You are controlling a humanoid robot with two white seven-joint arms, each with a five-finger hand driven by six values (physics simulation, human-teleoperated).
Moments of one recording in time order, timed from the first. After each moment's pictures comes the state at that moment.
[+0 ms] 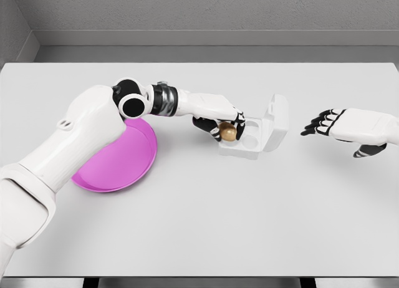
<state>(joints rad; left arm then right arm) -0.97 0.18 -0.94 -0.93 -0.34 -0.61 -0.61 -0.43 -1.00 0.43 -1.56 0.44 -0.61 0.61</state>
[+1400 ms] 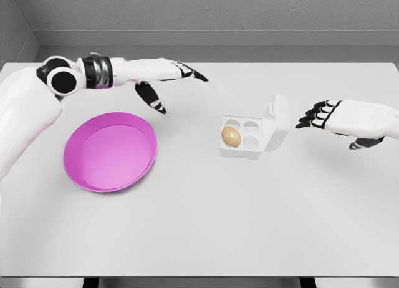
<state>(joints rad) -1.01 0.42 -0.85 -0.94 -0.17 -0.61 -0.61 -0.46 -1.00 0.43 -1.62 0.44 -0.61 0.61</state>
